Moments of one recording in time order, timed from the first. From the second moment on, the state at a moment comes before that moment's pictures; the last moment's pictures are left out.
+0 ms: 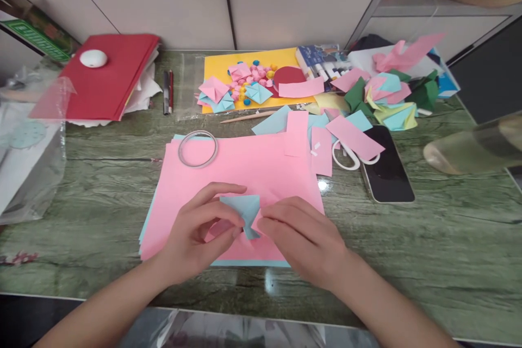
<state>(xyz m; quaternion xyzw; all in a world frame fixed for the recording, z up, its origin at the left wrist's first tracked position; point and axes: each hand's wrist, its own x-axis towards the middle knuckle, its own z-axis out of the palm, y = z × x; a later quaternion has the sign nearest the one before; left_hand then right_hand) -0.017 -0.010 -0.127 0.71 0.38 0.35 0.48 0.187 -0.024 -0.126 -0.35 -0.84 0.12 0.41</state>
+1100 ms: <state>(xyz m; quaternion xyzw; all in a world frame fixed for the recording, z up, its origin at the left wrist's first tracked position) -0.015 -0.004 -0.128 0.61 0.40 0.34 0.60 0.187 -0.029 -0.112 -0.33 -0.88 0.06 0.33</state>
